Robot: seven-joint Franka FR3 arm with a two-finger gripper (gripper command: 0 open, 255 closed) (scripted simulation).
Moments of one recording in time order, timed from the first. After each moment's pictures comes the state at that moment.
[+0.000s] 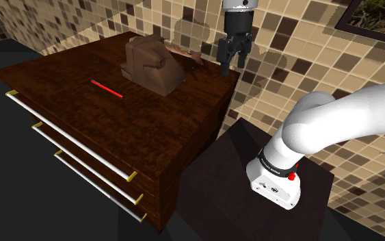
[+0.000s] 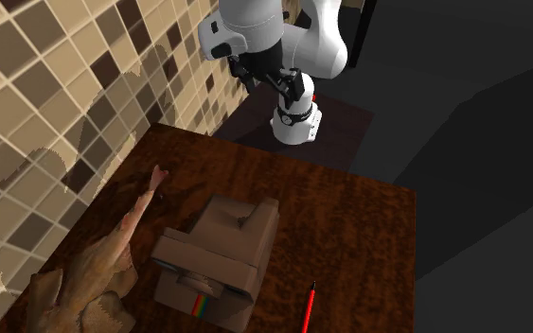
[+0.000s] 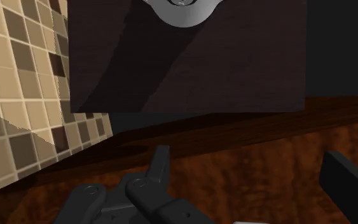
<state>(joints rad) 0.02 -0.74 0.07 -2.42 0.09 1.44 0.09</state>
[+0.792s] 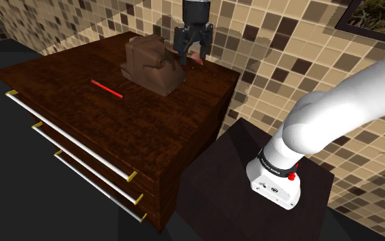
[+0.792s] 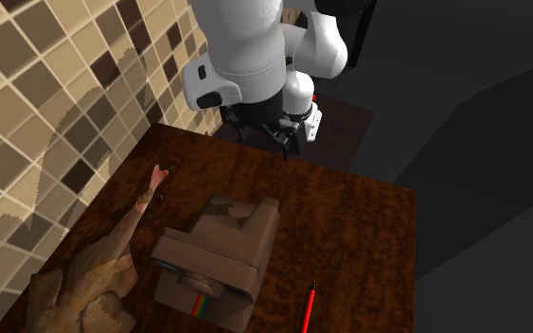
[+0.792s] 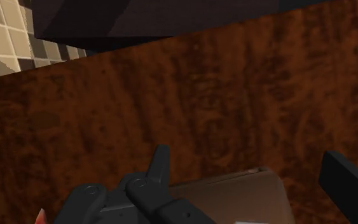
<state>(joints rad) 0.03 -0.43 0.16 -2.20 0.13 1.64 0.17</state>
